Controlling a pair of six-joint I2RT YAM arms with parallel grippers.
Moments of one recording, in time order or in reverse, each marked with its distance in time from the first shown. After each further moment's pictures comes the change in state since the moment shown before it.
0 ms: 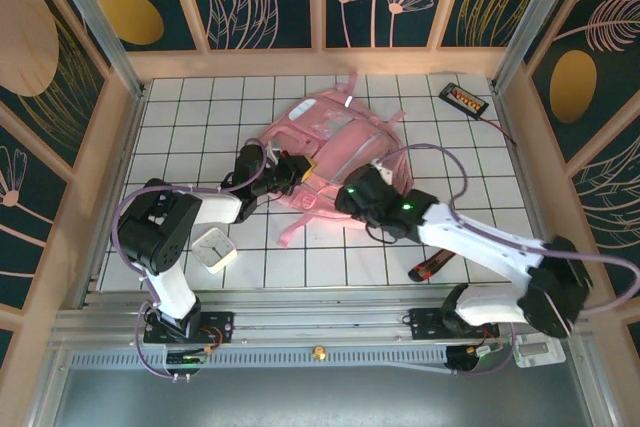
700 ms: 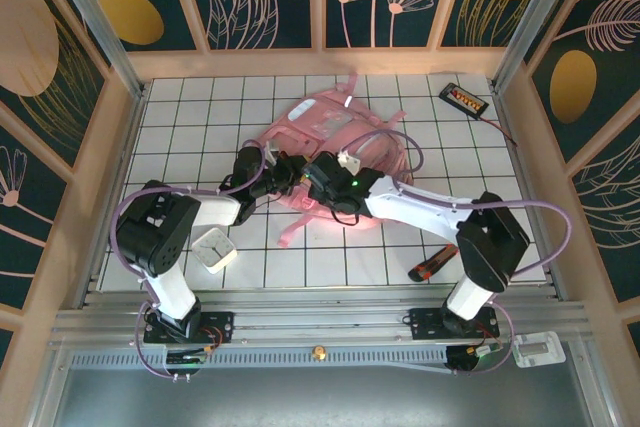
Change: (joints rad) left arm -0.001 -0.019 -0.023 0.030 -0.017 -0.010; right arm 0.019 0.358 0.275 -0.015 0.047 0.055
